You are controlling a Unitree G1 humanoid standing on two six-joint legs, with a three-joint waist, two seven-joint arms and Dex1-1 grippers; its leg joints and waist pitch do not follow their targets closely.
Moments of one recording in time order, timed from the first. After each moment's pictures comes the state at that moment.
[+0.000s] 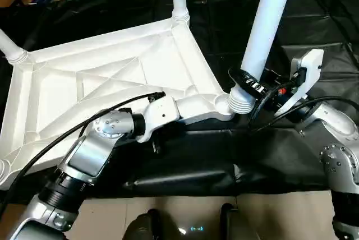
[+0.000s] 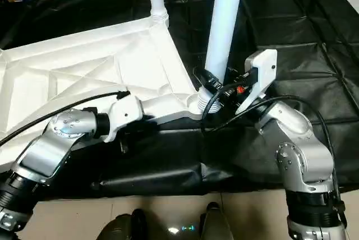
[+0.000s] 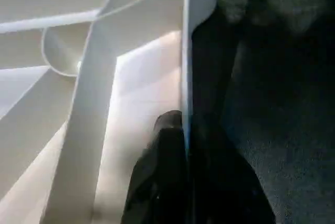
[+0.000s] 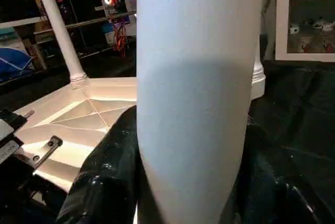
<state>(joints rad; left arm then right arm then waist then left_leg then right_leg) -0.46 0.43 -0.31 0.04 0.03 0.30 -0.90 -0.37 -0.41 -0.10 -0.16 0.57 0.42 0.62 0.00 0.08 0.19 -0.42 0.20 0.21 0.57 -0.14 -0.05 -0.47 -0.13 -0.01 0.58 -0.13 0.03</state>
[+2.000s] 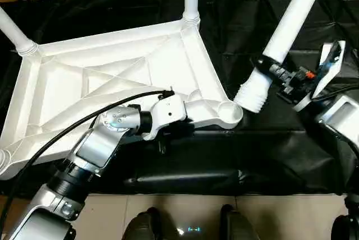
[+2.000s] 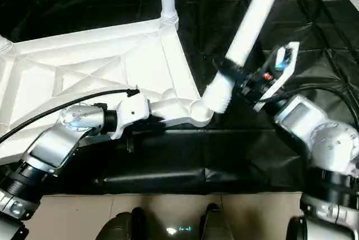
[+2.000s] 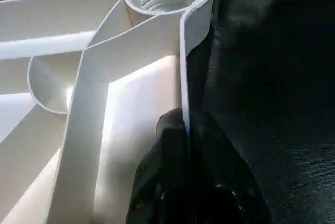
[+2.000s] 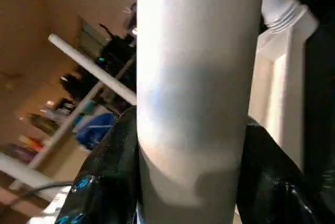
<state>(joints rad) -0.54 0.42 -0.36 0.12 0.02 0.24 -1.00 -0.52 -0.43 -0.41 0.06 1.16 1.03 0.47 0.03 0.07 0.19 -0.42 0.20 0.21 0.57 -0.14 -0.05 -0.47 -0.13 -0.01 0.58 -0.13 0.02</state>
